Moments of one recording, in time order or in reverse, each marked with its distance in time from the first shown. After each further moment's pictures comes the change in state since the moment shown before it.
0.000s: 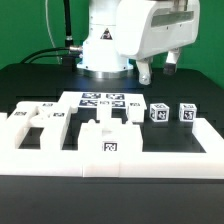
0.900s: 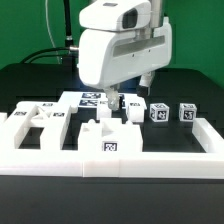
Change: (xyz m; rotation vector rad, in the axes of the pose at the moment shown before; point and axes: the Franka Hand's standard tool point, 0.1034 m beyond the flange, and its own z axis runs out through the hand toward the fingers) arm -0.030 0.036 0.038 0.008 0.015 0.105
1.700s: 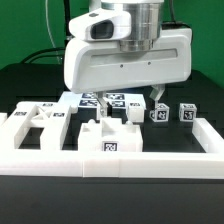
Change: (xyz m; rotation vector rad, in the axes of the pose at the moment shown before) arm 0.007 0.007 0.014 0.027 0.008 0.555
